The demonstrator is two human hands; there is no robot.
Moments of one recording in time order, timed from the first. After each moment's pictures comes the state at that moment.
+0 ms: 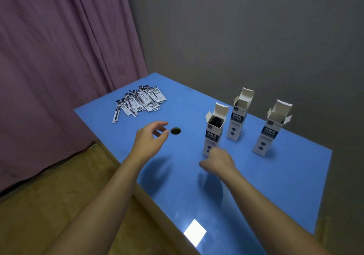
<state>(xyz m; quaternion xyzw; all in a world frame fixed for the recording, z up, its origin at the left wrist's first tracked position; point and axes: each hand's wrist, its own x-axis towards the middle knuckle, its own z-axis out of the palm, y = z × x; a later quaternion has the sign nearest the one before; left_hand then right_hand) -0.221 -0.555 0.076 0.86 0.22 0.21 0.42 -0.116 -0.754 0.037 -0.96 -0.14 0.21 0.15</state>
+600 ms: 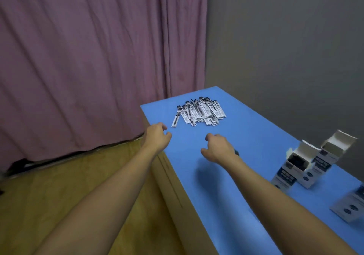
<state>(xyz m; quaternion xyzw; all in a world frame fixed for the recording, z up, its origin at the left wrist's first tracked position) -0.283 -0.382 0.066 0.84 0.45 0.18 0.26 -0.128 -0.545 0.069 -0.89 -0.42 0.11 0.09</state>
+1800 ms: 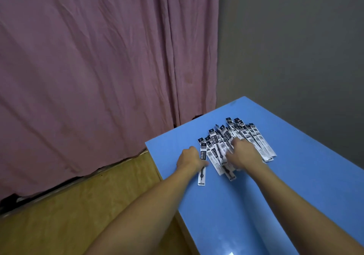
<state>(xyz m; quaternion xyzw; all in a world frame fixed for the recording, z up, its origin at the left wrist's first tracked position) -0.092 -0.152 -0.003 0.83 0.46 -0.05 0.30 0.040 -0.278 0.021 -0.92 -0.34 0.11 0.13</state>
